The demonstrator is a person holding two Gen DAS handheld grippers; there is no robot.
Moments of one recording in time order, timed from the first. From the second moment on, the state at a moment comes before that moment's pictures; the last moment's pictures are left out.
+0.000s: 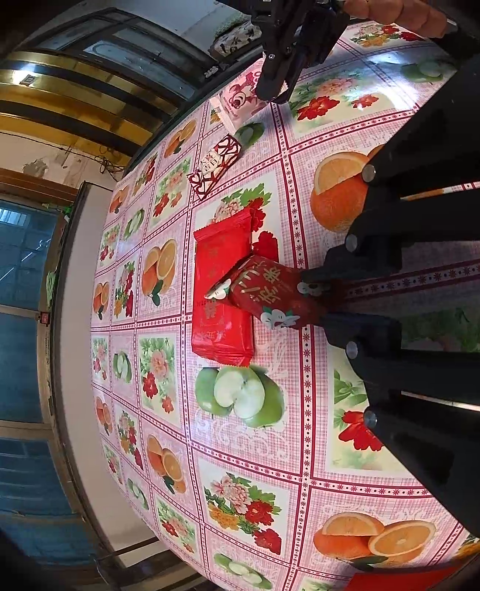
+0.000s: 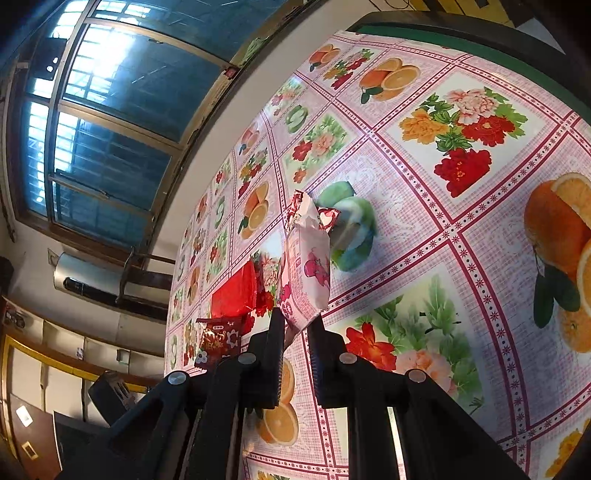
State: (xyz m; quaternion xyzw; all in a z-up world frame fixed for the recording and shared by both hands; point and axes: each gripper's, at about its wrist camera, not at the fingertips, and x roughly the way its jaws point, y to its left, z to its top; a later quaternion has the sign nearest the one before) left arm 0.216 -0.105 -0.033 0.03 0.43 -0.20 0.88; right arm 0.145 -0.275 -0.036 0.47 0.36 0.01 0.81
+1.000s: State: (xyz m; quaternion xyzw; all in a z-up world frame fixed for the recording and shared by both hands) left arm 0.205 -0.118 -0.030 0.04 0.42 -0.26 0.87; right arm 0.163 -0.259 -0.051 0.42 0.41 -0.02 0.81
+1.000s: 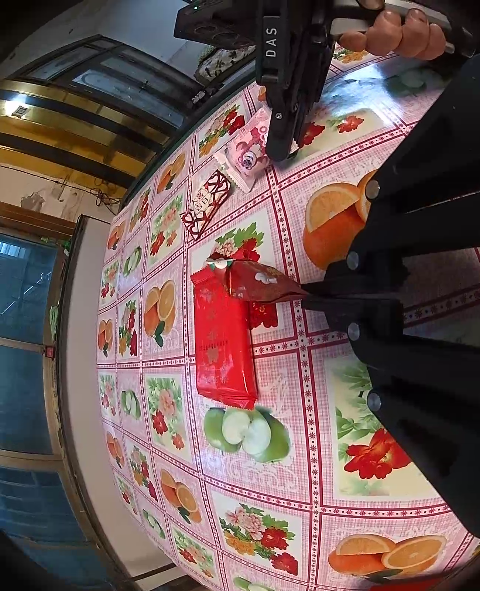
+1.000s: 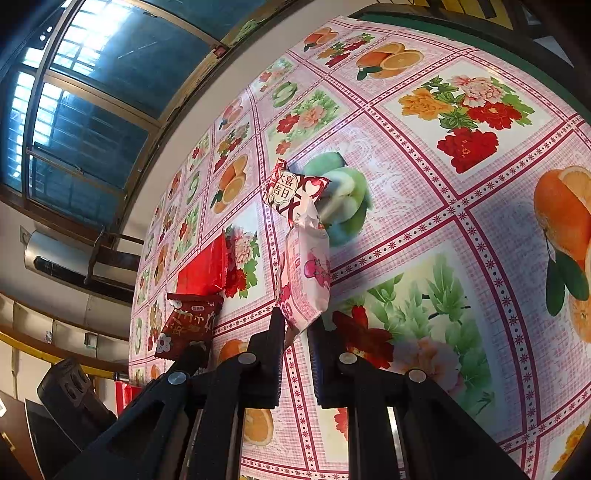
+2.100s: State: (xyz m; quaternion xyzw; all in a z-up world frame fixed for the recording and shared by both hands) left arm 0.054 0.139 0.079 0.02 0.28 0.02 0.96; right arm 0.164 0.095 0.032 0.22 0.32 0.33 0.86
